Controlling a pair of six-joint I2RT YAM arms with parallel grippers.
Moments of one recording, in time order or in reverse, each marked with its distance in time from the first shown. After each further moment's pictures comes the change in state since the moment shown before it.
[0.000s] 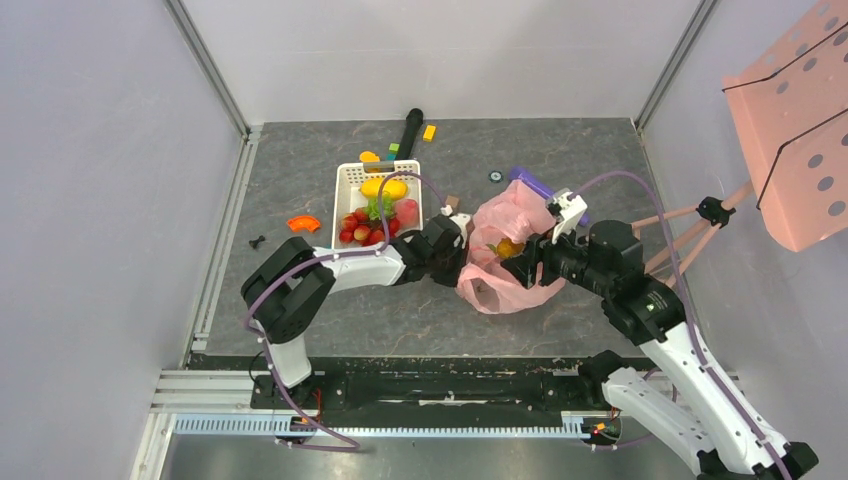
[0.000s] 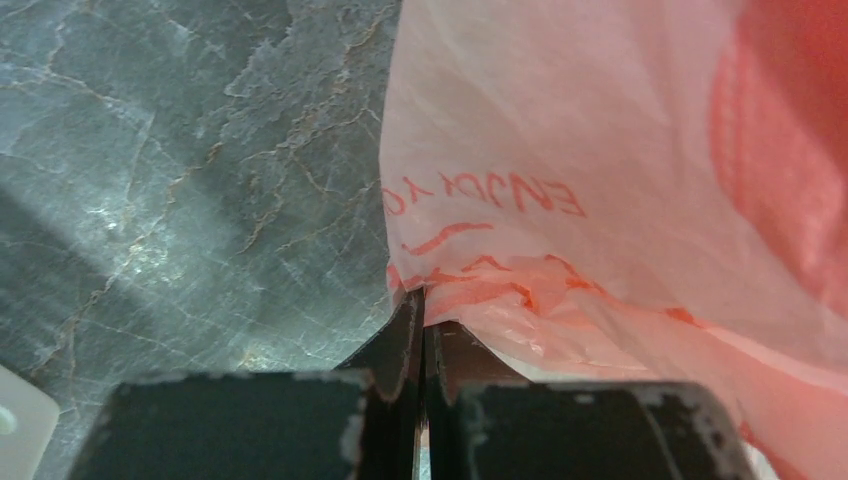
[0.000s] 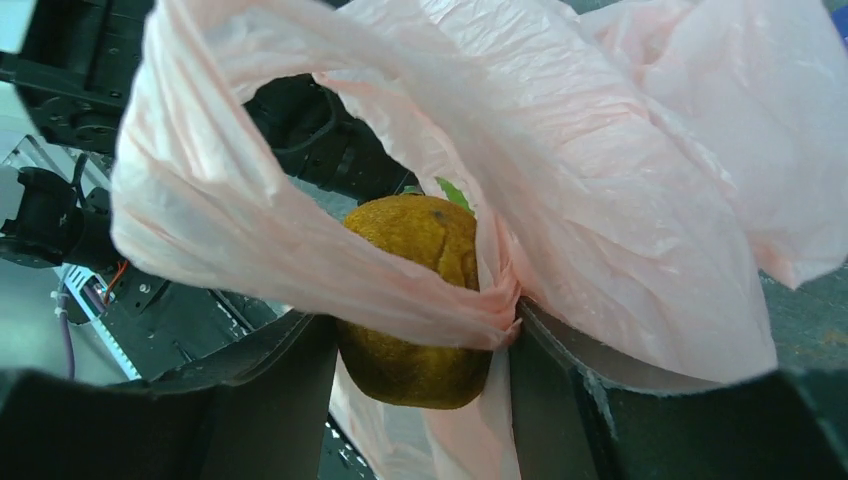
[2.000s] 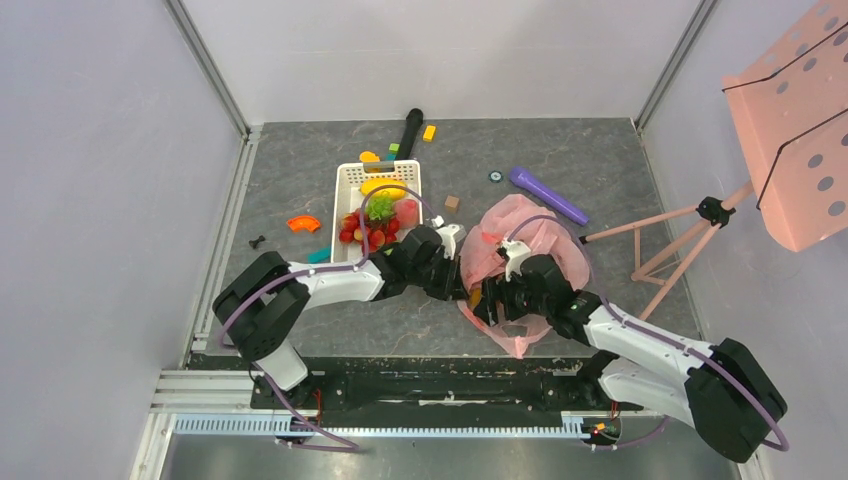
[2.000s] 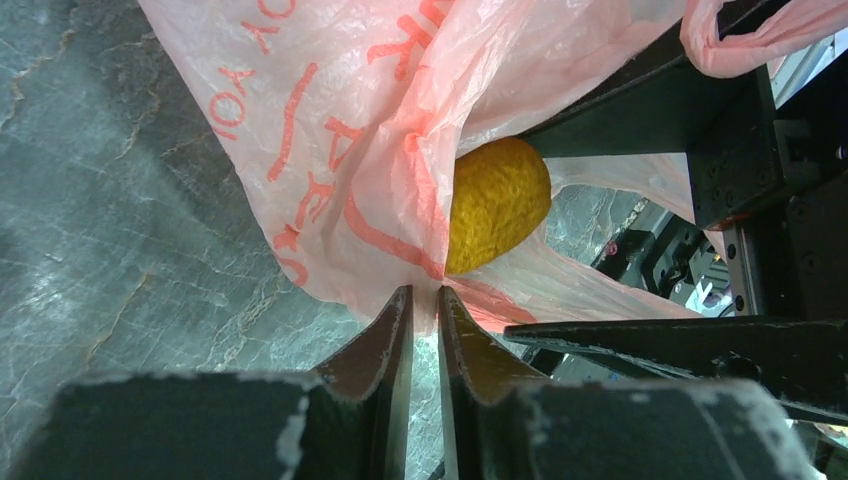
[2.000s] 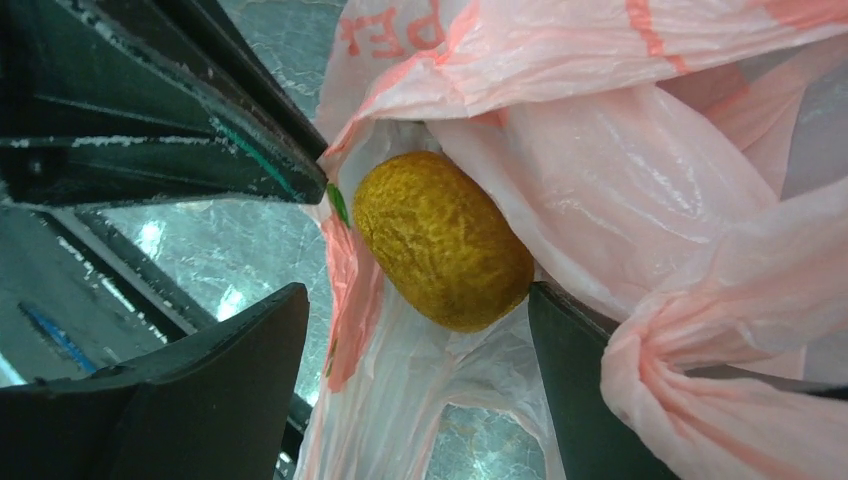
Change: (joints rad) left arm 0.006 -0.167 -0.200 0.138 0.176 -0.040; right arm 0.179 0.308 -0.447 0.433 0.108 0.162
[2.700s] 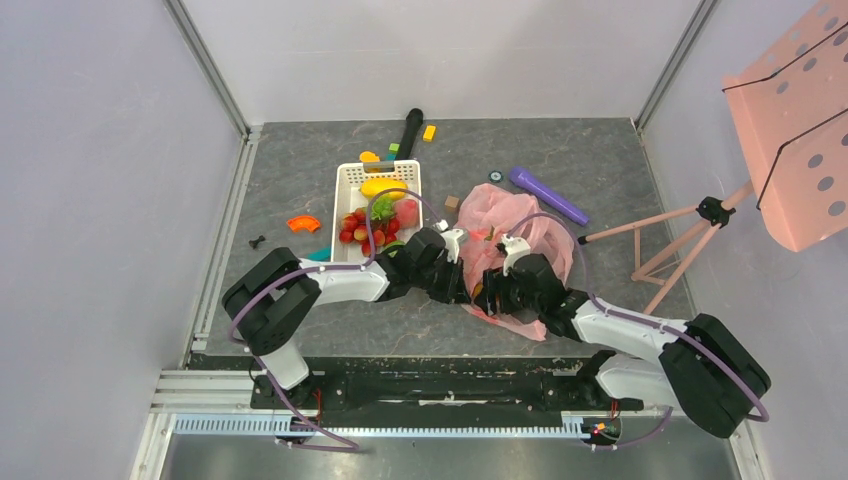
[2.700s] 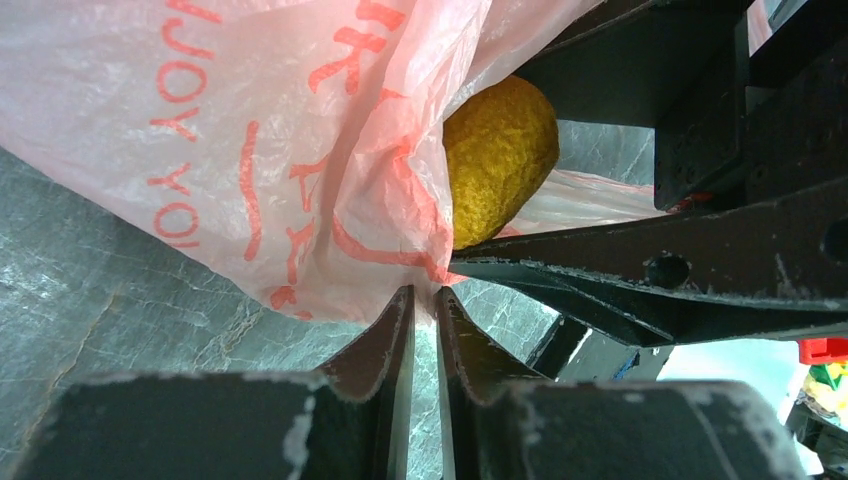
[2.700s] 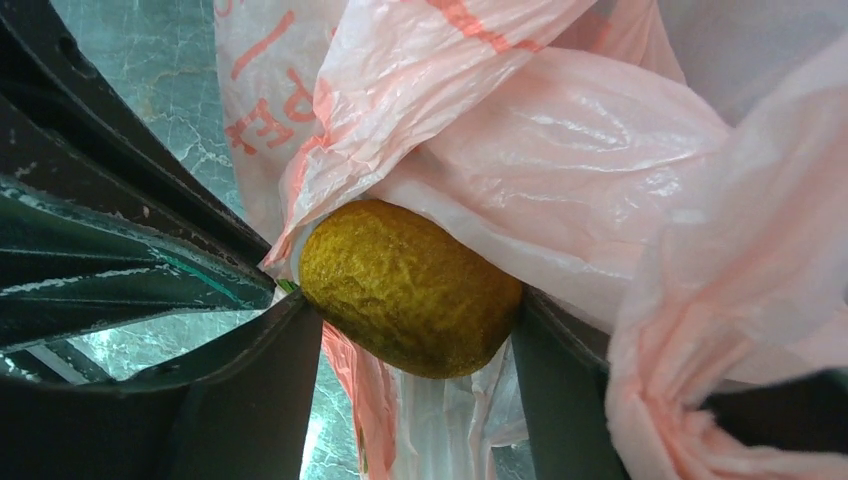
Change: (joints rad) left arm -0.009 0.061 0.000 0.045 0.035 0.000; right arm 0.012 0.155 -0.023 0.187 0.153 0.022
